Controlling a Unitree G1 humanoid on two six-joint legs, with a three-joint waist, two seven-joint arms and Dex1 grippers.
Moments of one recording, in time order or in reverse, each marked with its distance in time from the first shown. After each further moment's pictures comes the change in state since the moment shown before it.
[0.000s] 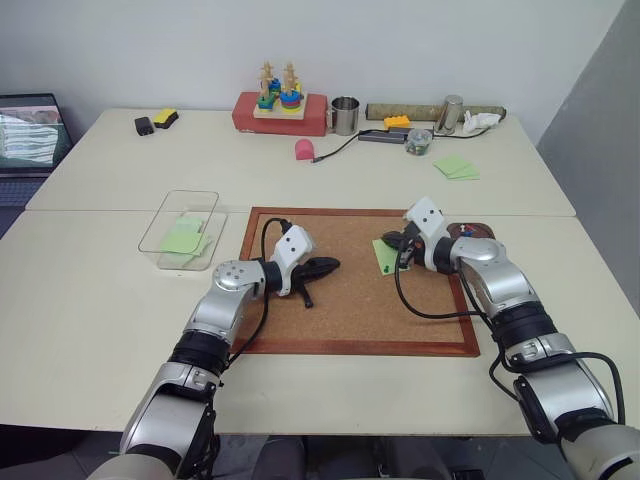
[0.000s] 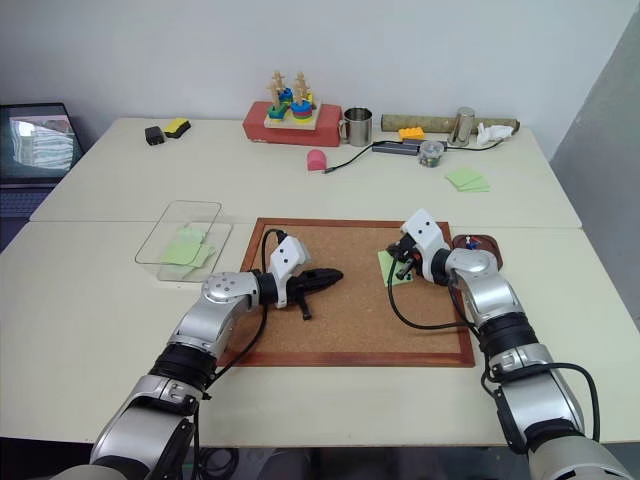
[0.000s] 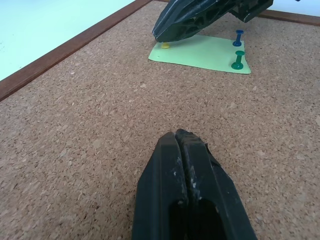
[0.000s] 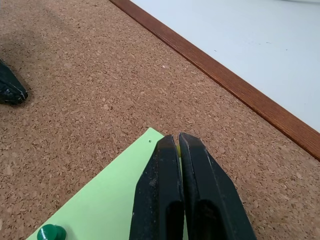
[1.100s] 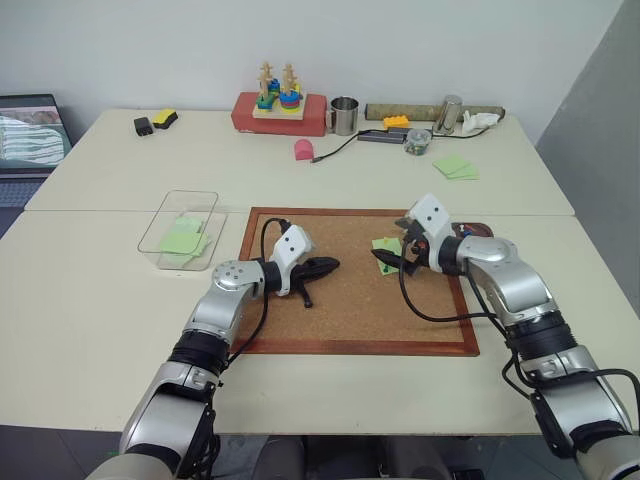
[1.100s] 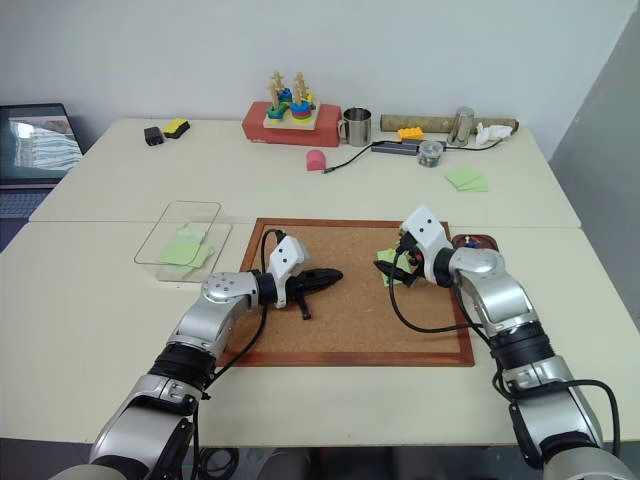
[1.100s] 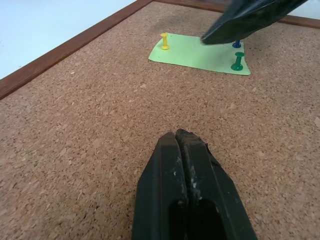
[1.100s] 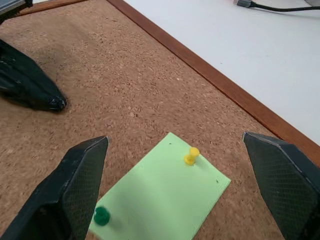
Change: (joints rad) left arm -0.002 0.002 -0.001 0.009 -0.010 -0.005 -0.002; right arm 0.042 -0.051 0.039 -0.225 0.051 0.156 -0.037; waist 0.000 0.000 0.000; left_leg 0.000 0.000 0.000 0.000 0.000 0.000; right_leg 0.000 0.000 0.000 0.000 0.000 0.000
